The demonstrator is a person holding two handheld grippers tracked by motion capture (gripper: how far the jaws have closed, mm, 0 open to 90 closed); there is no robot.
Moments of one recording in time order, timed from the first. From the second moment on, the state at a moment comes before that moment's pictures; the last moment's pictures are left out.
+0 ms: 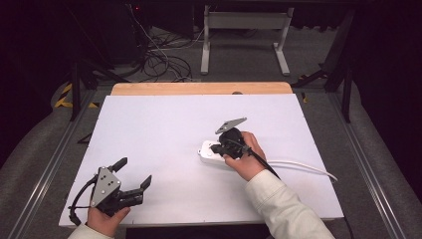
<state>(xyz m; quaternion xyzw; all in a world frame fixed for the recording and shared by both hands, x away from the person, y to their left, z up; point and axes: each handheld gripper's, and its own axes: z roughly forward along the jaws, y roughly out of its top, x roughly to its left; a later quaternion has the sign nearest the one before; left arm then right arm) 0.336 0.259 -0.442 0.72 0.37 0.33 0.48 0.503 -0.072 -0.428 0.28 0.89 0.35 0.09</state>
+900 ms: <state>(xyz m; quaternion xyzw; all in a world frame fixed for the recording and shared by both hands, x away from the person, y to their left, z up) 0.336 0.260 -0.442 0.72 0.37 0.33 0.48 0.513 -0.053 -0.444 0.29 0.90 0.32 0.09</state>
